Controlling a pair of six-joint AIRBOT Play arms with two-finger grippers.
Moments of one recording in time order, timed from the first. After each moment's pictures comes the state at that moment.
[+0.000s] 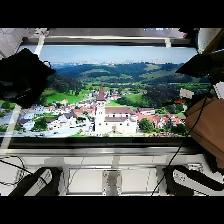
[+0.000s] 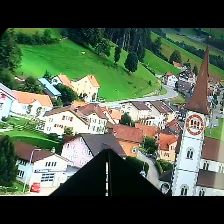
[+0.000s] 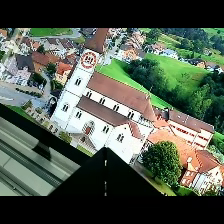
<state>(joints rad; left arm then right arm) 0.34 -1.00 1.21 1.22 -1.20 -1.45 -0.12 -1.21 1.90 -0.97 1.76 1.37</state>
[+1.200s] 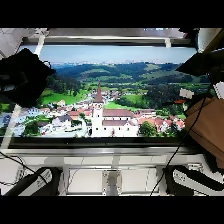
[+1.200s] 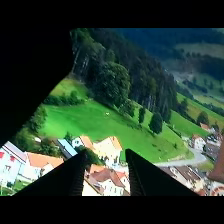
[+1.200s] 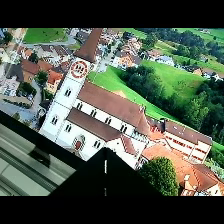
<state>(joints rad) 0.34 -1.10 1.21 1.31 -0.90 -1.48 -0.12 -1.21 1.90 -0.97 1.73 1.37</state>
